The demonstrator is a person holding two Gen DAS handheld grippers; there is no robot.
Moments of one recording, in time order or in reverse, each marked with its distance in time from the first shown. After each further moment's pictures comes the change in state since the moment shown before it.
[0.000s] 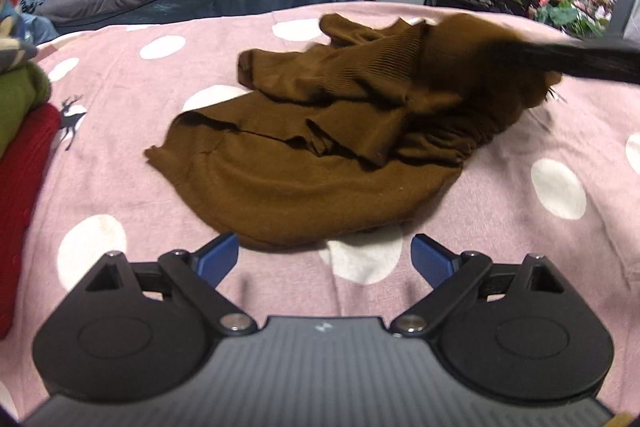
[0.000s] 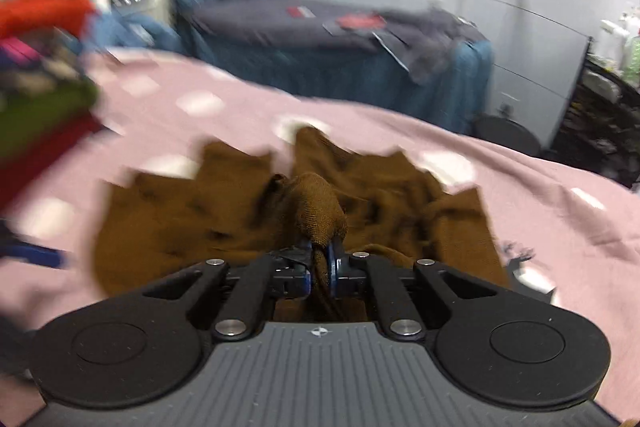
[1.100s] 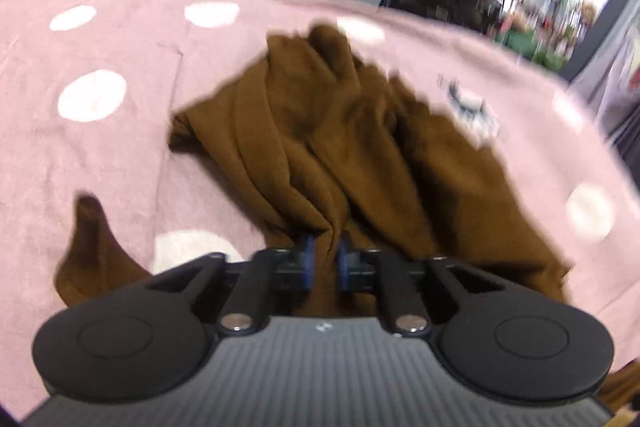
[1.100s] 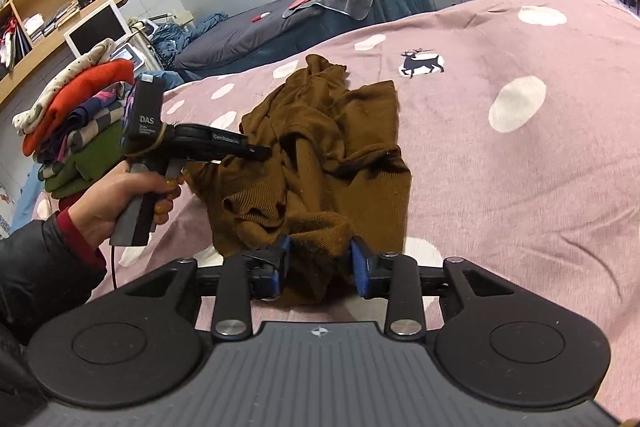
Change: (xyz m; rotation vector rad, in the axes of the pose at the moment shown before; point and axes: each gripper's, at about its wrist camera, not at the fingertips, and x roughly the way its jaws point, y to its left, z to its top) left arm 0.037 -0.040 0.029 -0.134 0.007 -0.246; right arm -0.196 -0.028 -0.150 0.414 0.063 0.004
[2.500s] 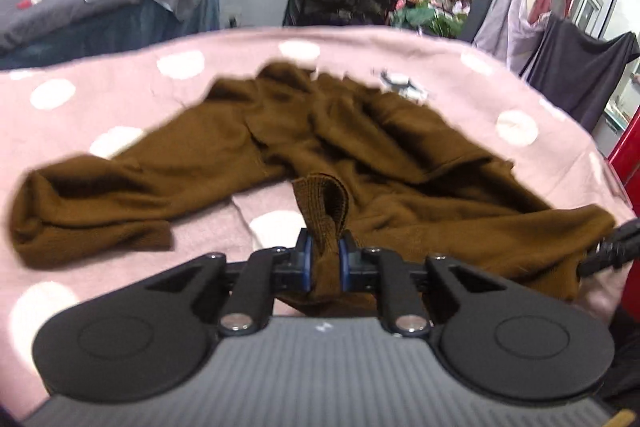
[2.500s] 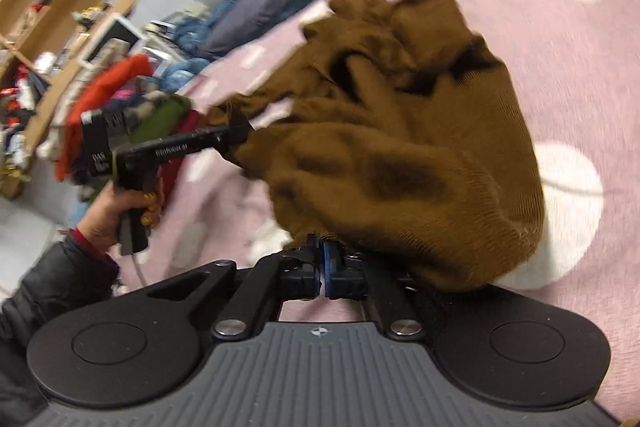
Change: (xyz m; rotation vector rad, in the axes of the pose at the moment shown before) left arm -0.080 0.059 -0.040 0.347 -0.037 -0.186; right arm 0.046 0.006 -0.011 0.209 0.110 0.250
